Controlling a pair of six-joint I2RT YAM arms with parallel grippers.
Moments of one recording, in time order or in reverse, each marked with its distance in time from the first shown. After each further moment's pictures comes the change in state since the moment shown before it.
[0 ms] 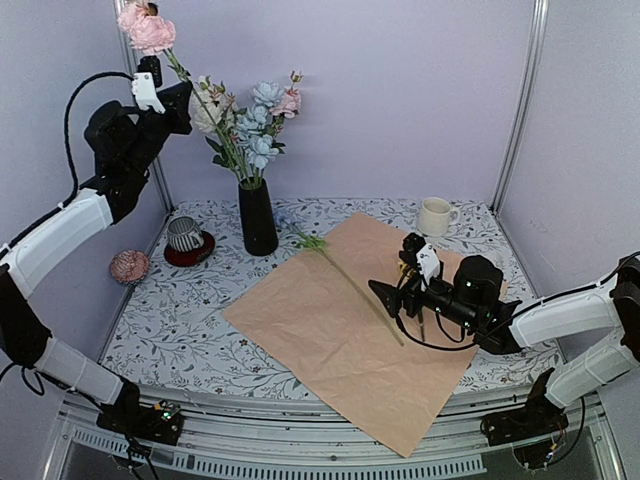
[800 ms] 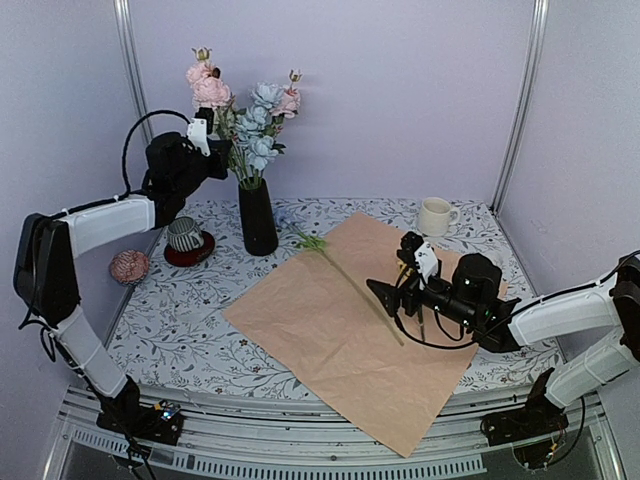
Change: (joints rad) left arm 0.000 0.284 -0.034 -0.033 0.043 -0.019; right arm 0.000 0.006 0.016 -0.012 -0.015 -0.003
